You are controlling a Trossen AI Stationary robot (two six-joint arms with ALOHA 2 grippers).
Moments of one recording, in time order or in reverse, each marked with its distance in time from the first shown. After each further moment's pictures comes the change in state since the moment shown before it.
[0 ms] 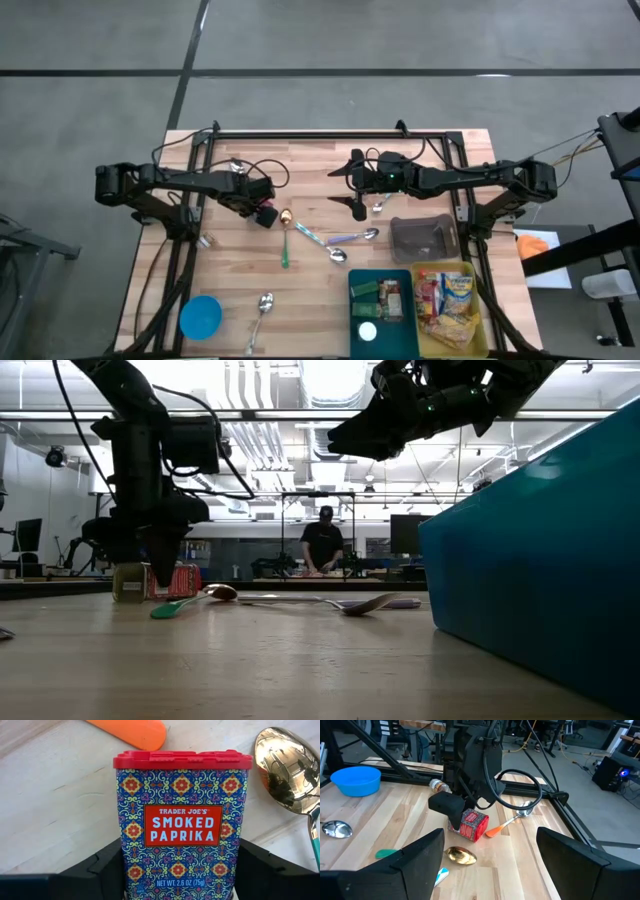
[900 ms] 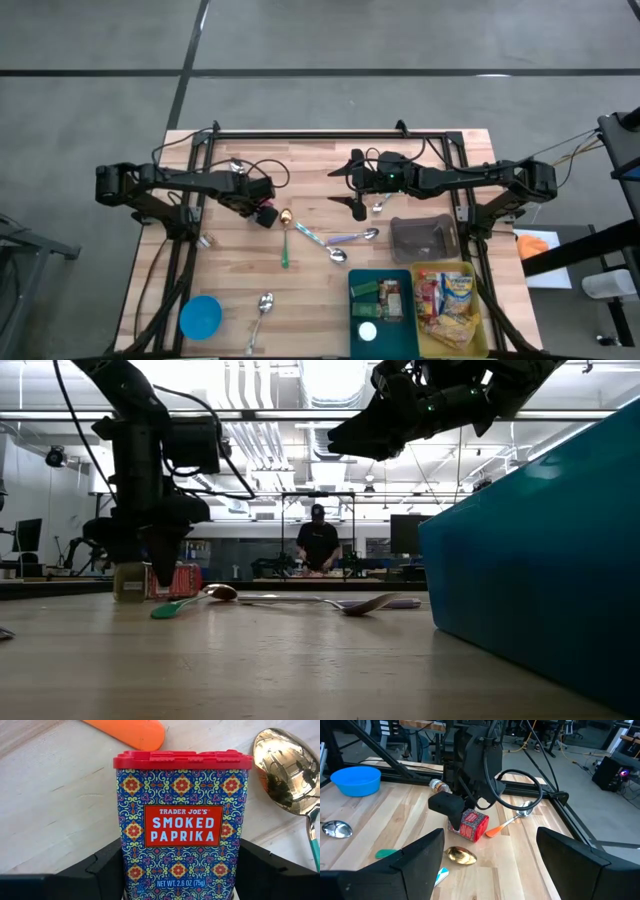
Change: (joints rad) left arm 0.000 0.000 0.004 0.000 0.000 0.000; right arm 0.000 0.000 0.000 0.000 0.000 0.000
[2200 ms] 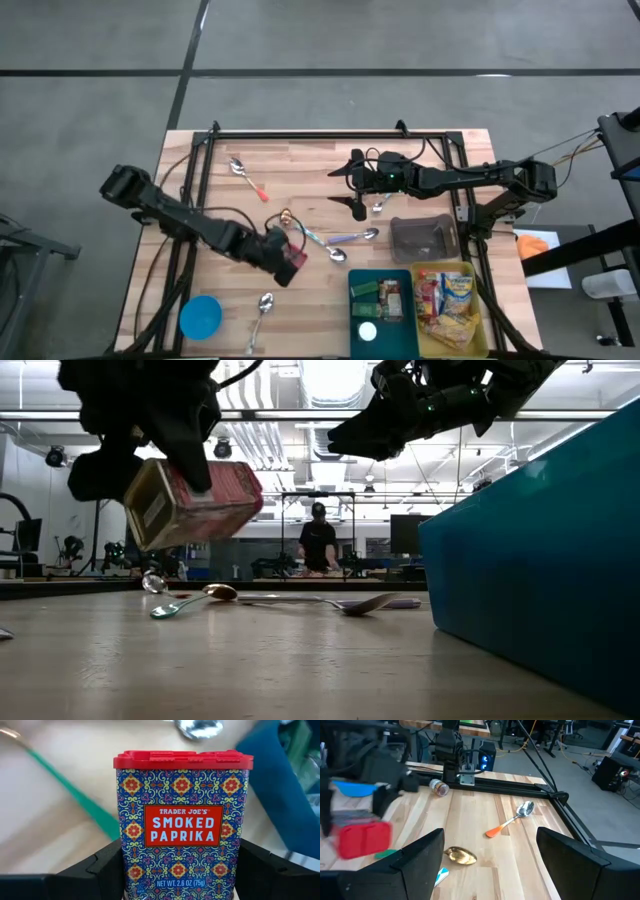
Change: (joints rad) left arm -0.651 0.098 0.216 0.280 -0.155 -0.410; right arm 0.000 0.000 0.000 0.000 0.000 0.000
